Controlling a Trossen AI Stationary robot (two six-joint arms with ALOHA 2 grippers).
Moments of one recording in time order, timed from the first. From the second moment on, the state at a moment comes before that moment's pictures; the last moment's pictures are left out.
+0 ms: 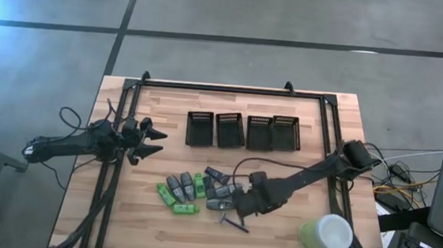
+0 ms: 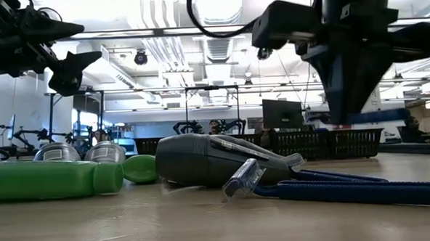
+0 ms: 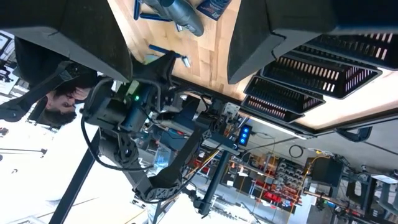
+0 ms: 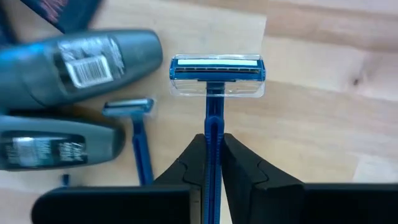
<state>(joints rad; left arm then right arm) 0.14 0.04 0.01 0.12 0.14 -0.42 0.44 1.91 1.42 -1.02 0.18 1.89</state>
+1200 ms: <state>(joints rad) 0.14 0.04 0.01 0.12 0.14 -0.42 0.04 1.42 1.13 -1.11 0.40 1.65</state>
